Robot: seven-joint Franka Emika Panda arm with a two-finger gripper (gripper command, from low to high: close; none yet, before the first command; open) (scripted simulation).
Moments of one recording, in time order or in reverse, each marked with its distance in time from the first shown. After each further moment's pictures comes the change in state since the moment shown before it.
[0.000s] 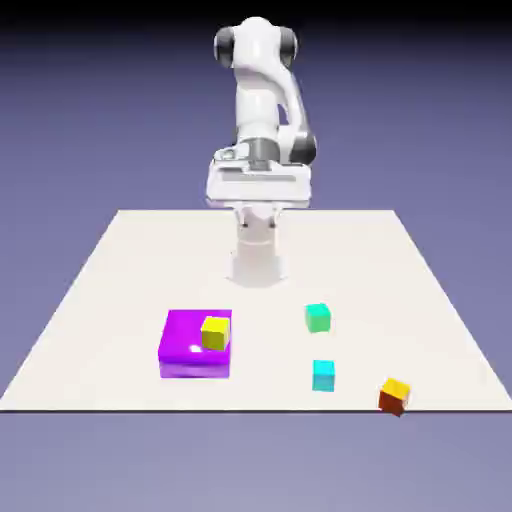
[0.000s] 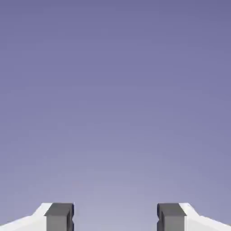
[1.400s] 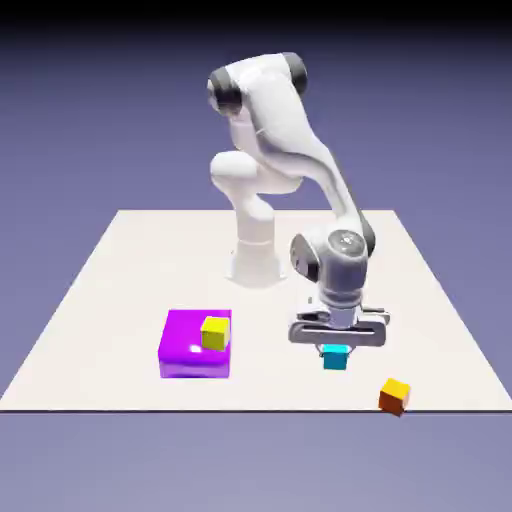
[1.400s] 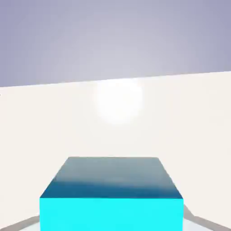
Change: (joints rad) arm -0.225 1.007 0.577 0.625 -0.321 -0.612 0.649
